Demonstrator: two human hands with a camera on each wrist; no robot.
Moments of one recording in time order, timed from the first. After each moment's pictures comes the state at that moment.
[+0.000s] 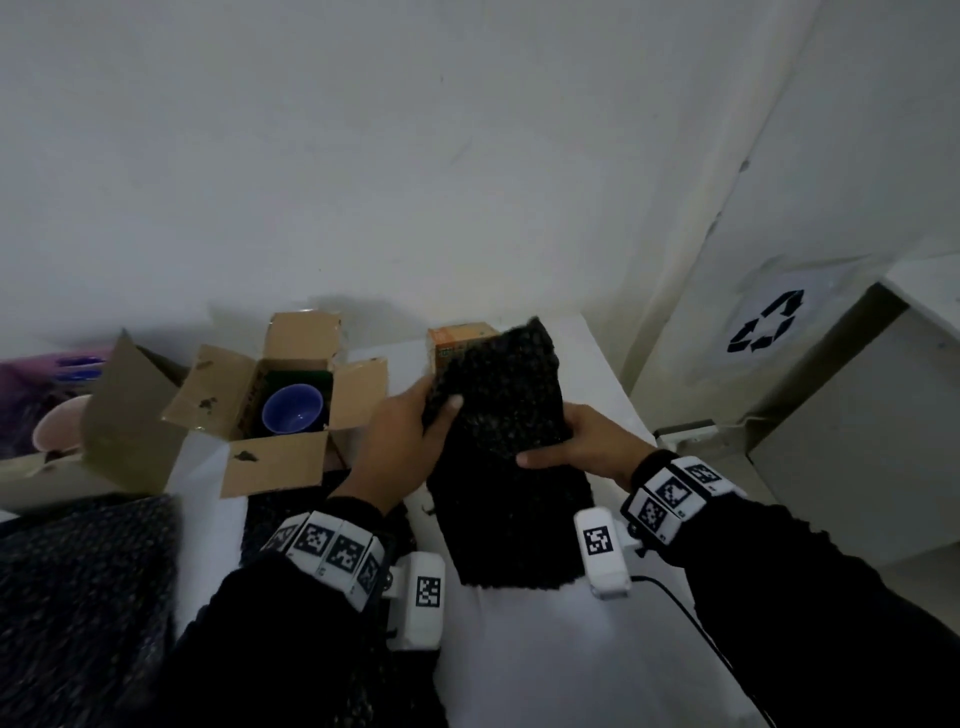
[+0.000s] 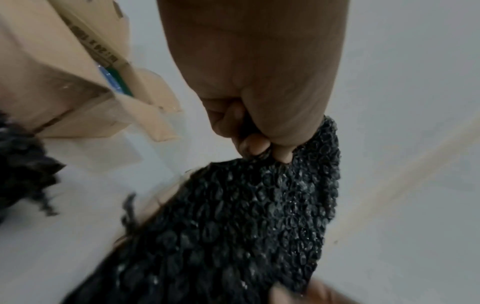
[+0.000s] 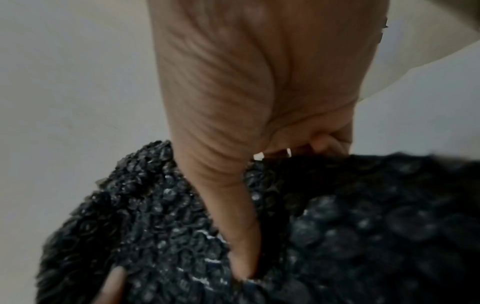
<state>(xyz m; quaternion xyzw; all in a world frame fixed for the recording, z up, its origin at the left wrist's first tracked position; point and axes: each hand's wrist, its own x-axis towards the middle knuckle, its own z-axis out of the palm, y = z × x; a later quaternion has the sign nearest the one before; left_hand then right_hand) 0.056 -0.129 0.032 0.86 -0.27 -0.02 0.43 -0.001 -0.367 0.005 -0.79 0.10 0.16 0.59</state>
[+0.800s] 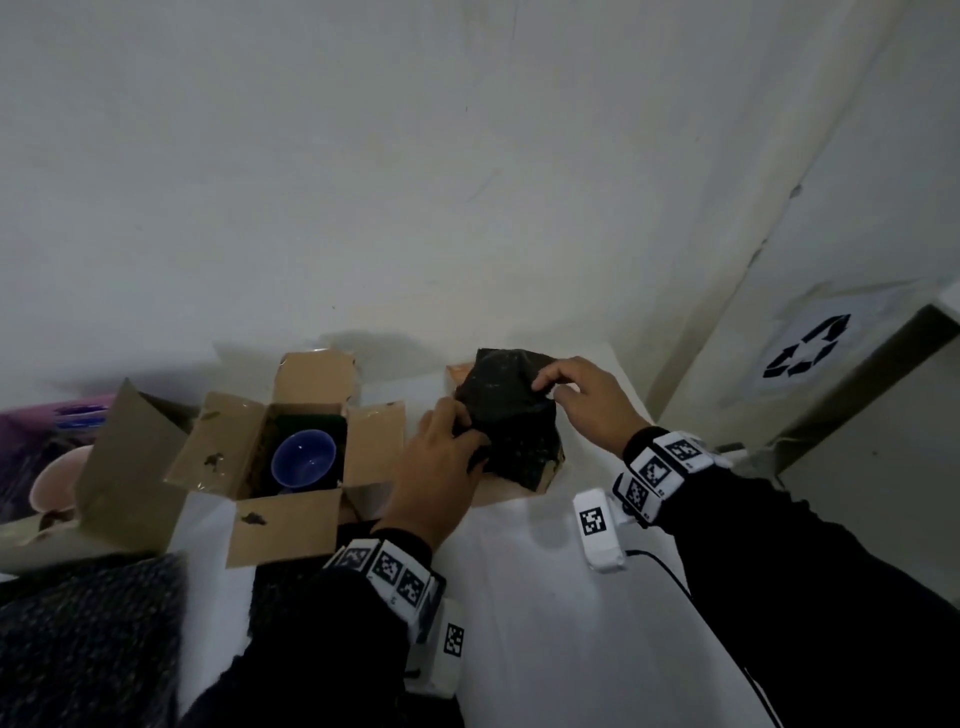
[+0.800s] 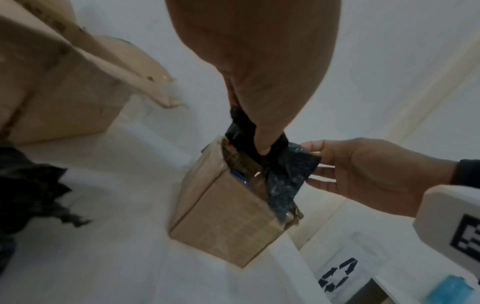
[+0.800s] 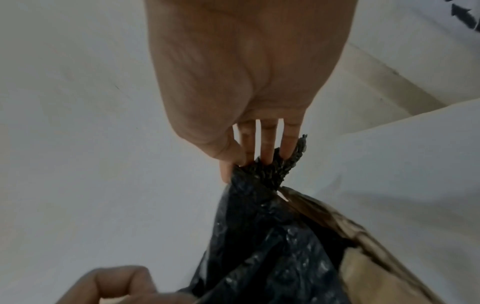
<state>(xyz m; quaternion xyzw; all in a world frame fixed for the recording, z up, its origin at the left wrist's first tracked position) 0.112 -0.149 -0.009 0.92 -0.33 0.09 0.21 0.103 -0.374 0.017 -0.89 0.07 -0.05 0.45</state>
